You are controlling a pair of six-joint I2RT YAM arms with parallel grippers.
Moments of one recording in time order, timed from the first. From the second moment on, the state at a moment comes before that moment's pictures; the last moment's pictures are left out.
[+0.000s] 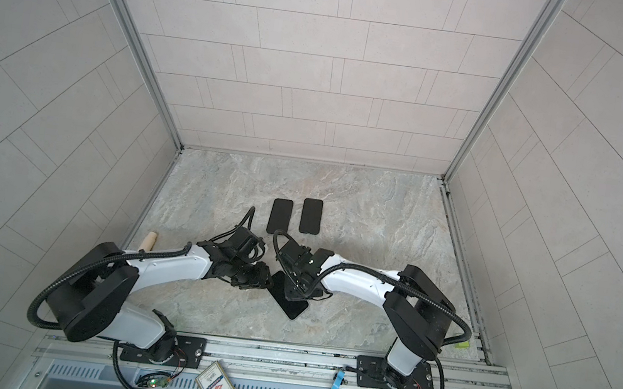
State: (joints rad) left arm -0.63 1.45 0.61 -0.30 0.39 -0.67; right arm 0.95 1.64 1.03 -0.68 -0.06 0.79
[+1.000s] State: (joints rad) left arm -0.50 1.23 0.44 -0.29 0.39 -0.71; right arm 0.95 1.75 1.19 -0.66 0.00 0.63
